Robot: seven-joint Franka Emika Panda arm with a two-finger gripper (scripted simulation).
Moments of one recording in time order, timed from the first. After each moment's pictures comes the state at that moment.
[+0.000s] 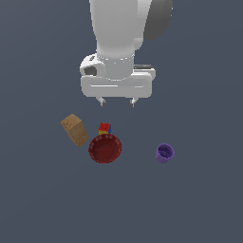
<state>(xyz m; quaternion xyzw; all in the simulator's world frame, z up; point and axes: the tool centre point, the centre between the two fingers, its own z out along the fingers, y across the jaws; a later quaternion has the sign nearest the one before) 0.000 -0.013 0.322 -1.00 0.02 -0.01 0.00</state>
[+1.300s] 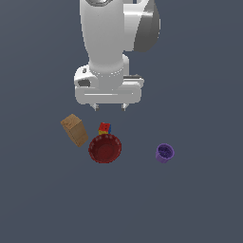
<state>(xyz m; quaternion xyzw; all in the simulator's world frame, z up) -0.008 -0.040 0.291 -1.00 -0.02 0.01 -0.01</state>
